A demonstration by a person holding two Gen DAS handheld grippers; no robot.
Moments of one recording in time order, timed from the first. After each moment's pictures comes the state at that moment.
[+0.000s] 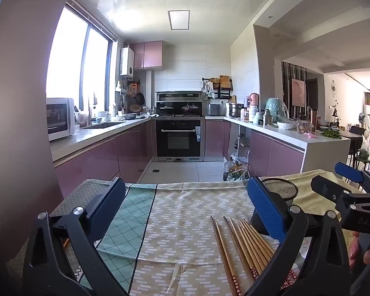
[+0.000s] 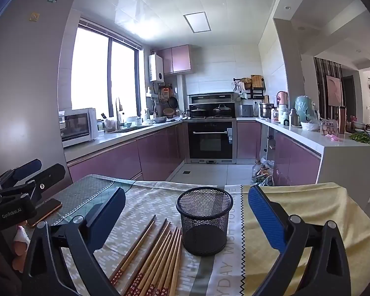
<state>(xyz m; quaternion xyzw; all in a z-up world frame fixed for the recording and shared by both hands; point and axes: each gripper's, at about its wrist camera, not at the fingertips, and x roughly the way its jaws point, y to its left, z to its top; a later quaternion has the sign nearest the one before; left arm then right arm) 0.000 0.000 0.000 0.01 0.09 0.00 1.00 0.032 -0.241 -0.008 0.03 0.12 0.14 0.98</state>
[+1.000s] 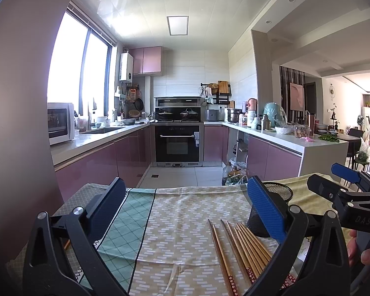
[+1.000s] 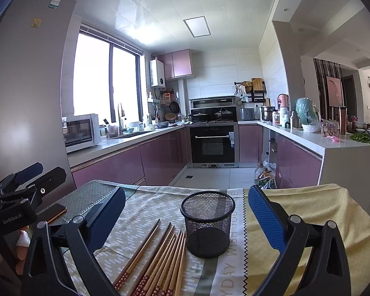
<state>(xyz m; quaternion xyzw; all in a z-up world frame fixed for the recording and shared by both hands) -0.016 -0.004 0.009 0.01 0.07 0.00 1.00 0.028 -0.237 -0.003 0.03 0.11 0.14 0.98</state>
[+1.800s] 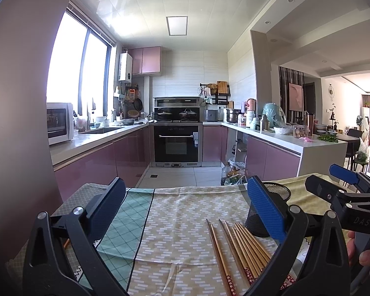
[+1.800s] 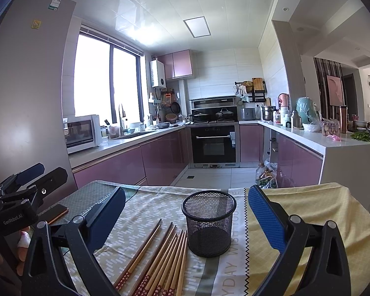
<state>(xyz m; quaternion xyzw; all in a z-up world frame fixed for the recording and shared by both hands) -0.016 -0.002 0.007 0.01 0.07 -0.01 1.00 0.024 -0.238 -0.001 0.04 0.10 0.14 0.98</state>
